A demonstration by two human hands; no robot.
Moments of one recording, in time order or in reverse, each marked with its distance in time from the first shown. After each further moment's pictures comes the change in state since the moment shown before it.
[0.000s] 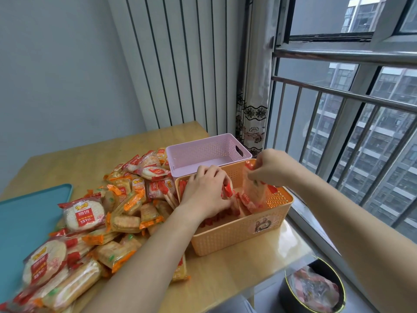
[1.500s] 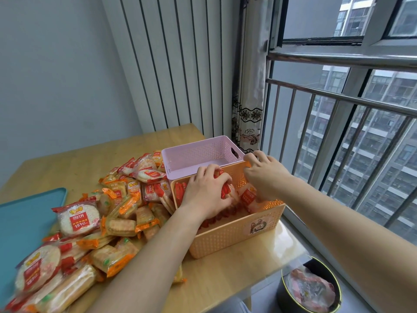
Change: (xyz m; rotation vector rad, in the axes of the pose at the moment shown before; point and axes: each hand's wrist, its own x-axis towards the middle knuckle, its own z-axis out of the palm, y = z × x) left_hand 0.004 0.009 0.003 -0.004 -0.004 0.002; right_hand 0.004 0.009 0.022 -0.864 -0.002 -0.282
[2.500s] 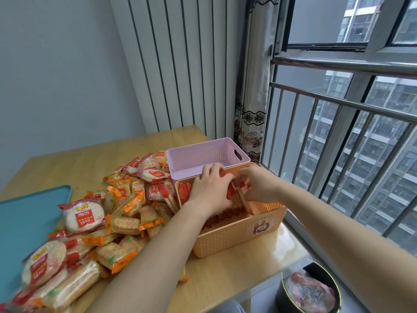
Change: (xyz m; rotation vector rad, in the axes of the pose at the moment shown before) left_hand 0.006 0.006 -0.010 0.054 -0.109 -0.018; right_hand 0.009 -0.008 0.015 0.694 0.035 -0.023
